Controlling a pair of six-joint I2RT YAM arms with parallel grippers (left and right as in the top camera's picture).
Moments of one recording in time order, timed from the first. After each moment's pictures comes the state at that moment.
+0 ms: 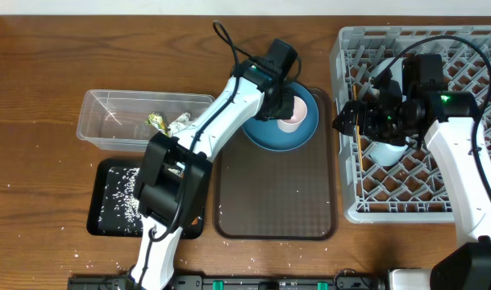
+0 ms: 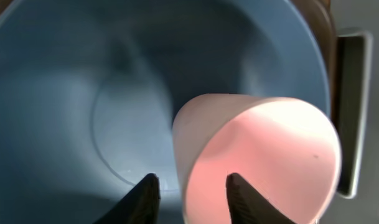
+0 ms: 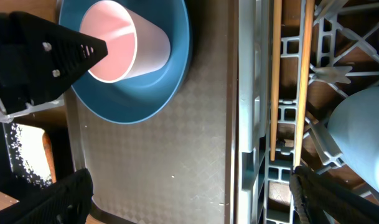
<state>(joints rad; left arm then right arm) -0.56 2.16 1.81 -0.88 0.13 -0.52 0.02 1.55 1.32 -1.03 -0.40 0.19</state>
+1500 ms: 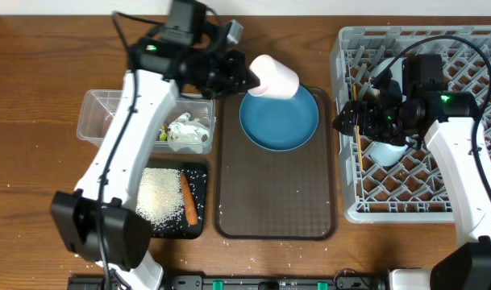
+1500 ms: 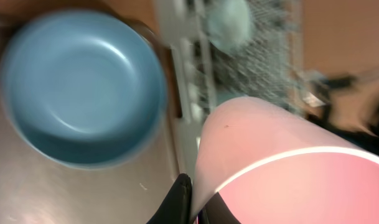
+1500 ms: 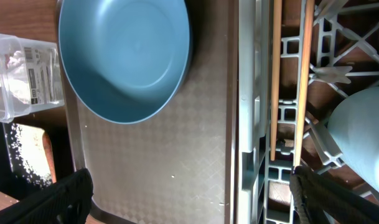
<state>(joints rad) -0.24 1.80 1.79 -1.06 0.82 -0.38 0.02 1.55 1.32 -1.03 -0.40 0.19</state>
